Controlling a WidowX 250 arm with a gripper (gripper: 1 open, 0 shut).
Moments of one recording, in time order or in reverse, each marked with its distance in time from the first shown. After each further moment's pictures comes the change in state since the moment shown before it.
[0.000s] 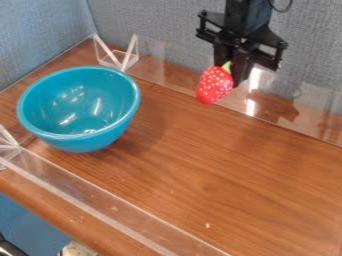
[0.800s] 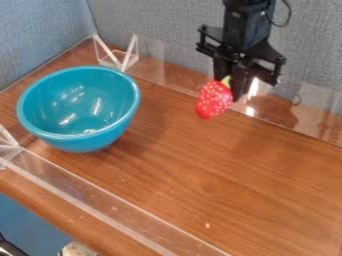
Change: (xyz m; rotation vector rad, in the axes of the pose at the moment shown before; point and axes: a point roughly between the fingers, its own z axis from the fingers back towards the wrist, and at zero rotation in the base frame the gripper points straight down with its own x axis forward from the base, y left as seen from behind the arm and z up) arm -0.010 -0.013 -0.012 -0.033 0.007 -0.039
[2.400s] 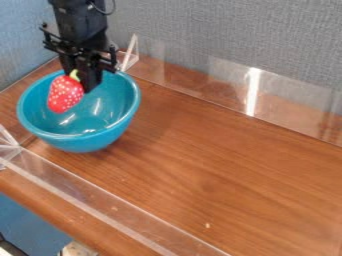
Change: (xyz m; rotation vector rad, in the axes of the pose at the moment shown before) arm -0.103 0.142 0.006 0.058 -0.003 0.254
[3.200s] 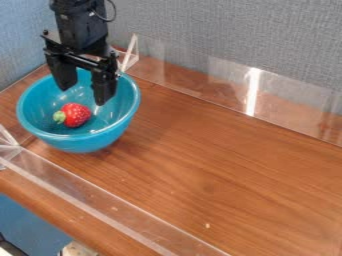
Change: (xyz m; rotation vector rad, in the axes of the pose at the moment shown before) arm -0.004 -0.004 -0.005 -0.024 0.045 0.006
